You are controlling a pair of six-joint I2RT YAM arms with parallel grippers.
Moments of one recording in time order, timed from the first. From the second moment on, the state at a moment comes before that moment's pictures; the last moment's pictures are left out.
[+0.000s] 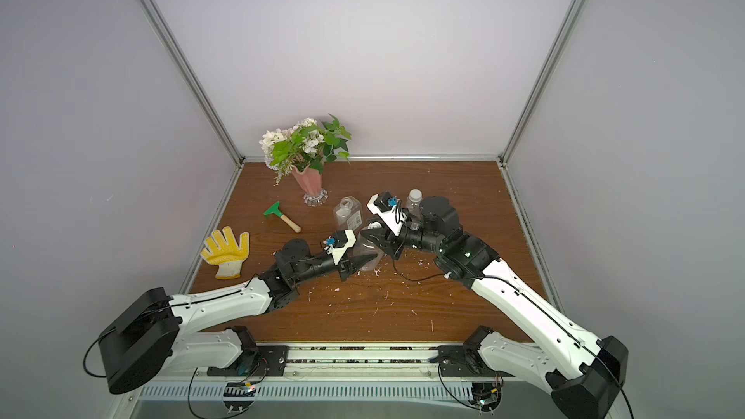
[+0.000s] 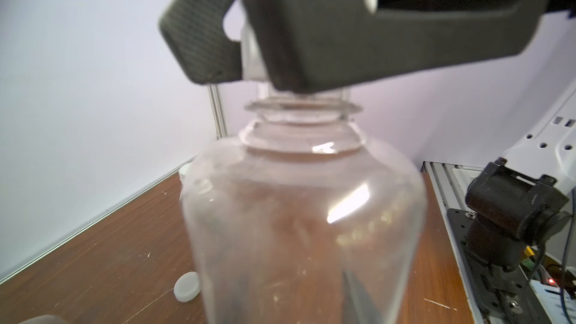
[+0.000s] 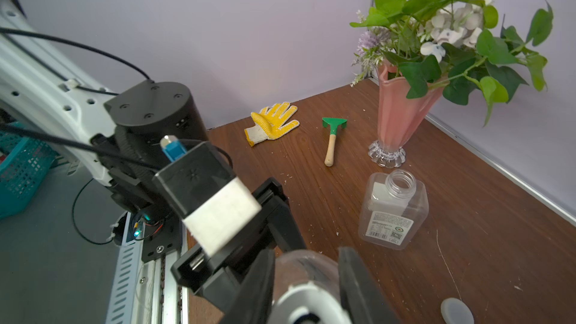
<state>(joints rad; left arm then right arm) -0.82 1.25 0.48 0.76 0.35 0.09 0.71 1.06 1.03 -0.28 -0.39 -0.07</state>
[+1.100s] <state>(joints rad) -0.82 1.34 0.48 0.75 0.17 0.06 0.81 1.20 1.03 -0.23 0.02 0.23</state>
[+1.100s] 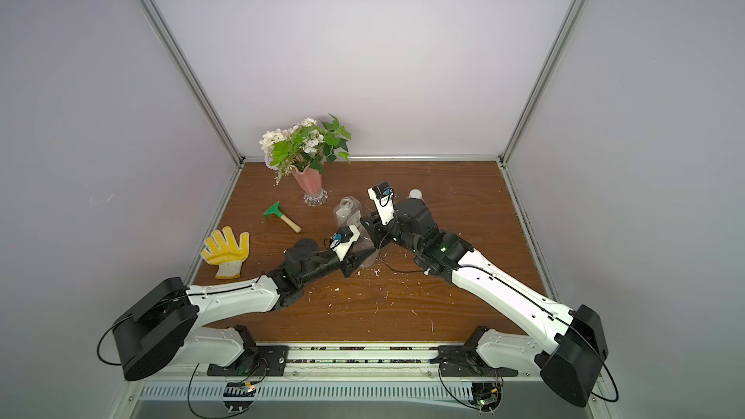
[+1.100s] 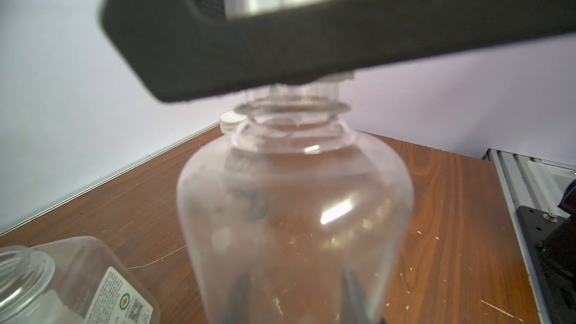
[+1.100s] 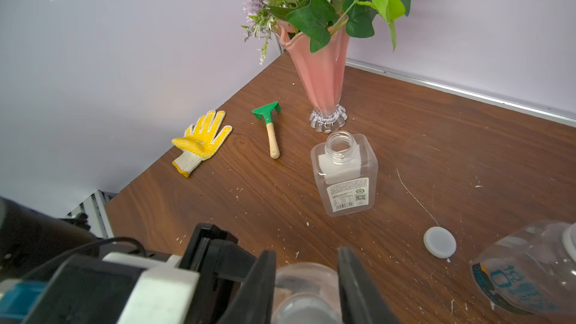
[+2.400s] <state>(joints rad) -0.82 0.98 0.33 0.61 -0.15 0.08 0.57 1.76 1.46 -0.11 0.10 -0.04</state>
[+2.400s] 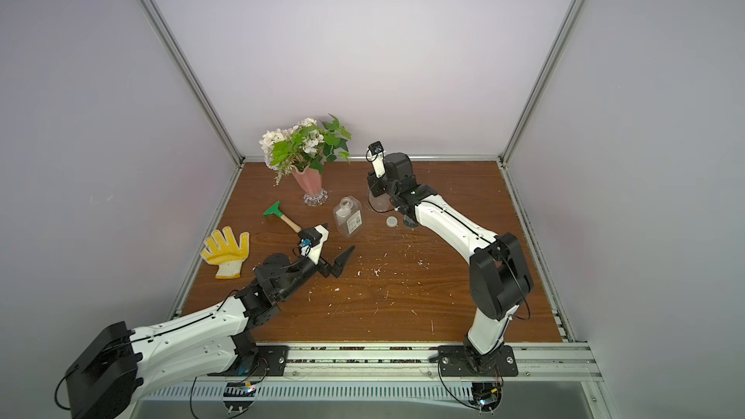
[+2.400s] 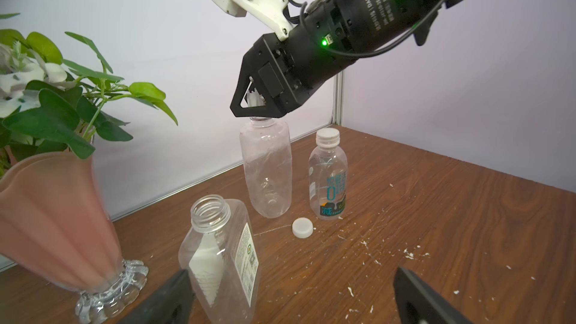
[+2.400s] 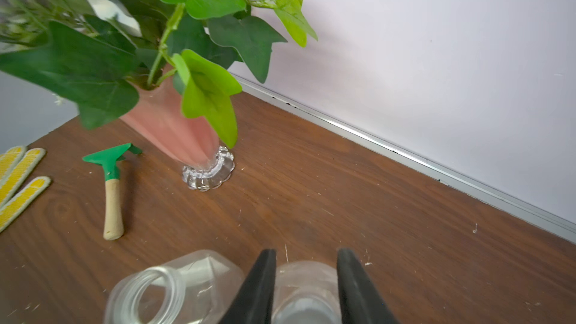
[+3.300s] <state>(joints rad) -0.82 0.99 0.31 0.59 -0.20 0.08 0.54 1.93 1.43 0.07 0.05 -0.01</state>
